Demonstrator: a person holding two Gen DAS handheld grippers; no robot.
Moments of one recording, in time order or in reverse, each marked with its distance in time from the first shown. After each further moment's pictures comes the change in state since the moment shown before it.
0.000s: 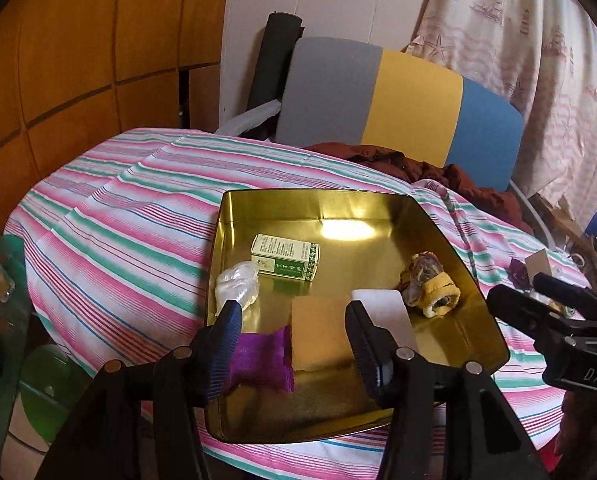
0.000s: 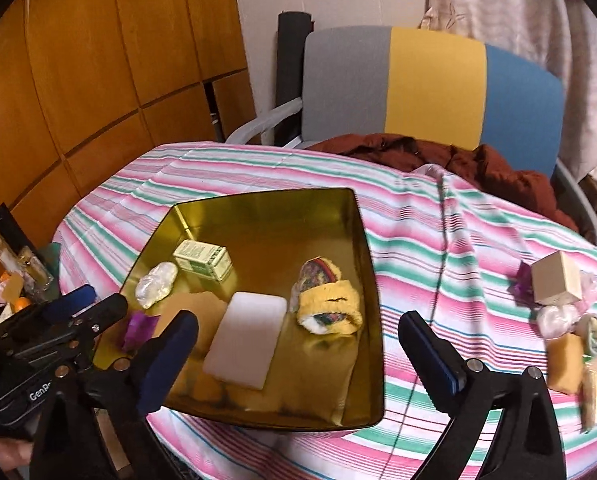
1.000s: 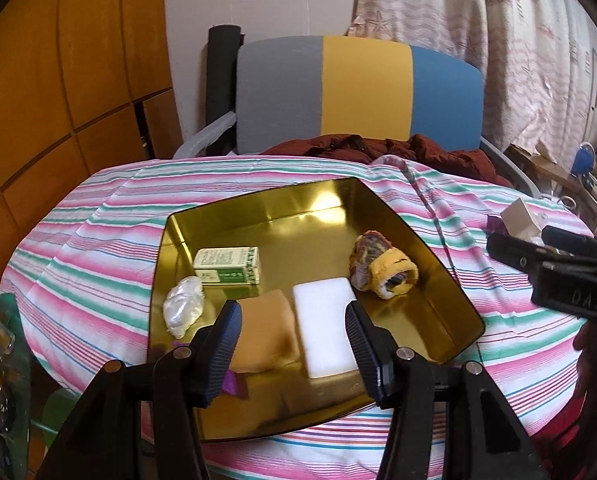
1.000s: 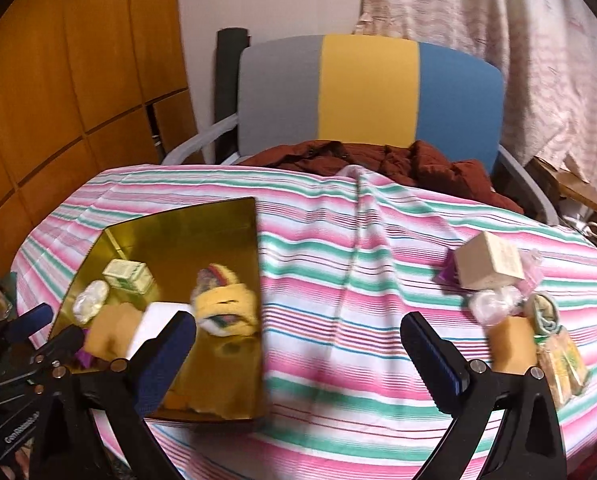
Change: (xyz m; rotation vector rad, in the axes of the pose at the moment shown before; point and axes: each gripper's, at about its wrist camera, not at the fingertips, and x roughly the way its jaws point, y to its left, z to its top) left arm -0.005 -0.066 -0.007 0.207 -0.006 -0.026; right arm -0.018 -0.072 -0.012 0.102 -0.045 -0.164
